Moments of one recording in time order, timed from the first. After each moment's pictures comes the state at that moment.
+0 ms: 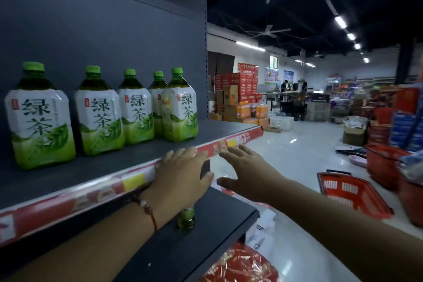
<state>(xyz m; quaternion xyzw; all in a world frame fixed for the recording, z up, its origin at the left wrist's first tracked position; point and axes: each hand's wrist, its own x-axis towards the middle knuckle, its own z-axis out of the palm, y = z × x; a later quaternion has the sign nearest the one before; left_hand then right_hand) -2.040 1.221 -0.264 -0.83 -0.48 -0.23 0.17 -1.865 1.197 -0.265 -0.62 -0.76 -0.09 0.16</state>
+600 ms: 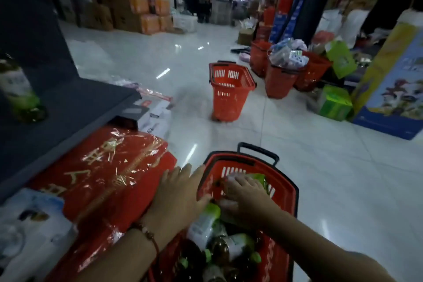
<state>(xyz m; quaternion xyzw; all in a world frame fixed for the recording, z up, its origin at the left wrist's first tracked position) -1.844 1.067 -0.568 -0.94 -0.32 -0.09 -0.05 -1.684 0.963 -0.608 -0.83 -0.54 0.14 0.01</state>
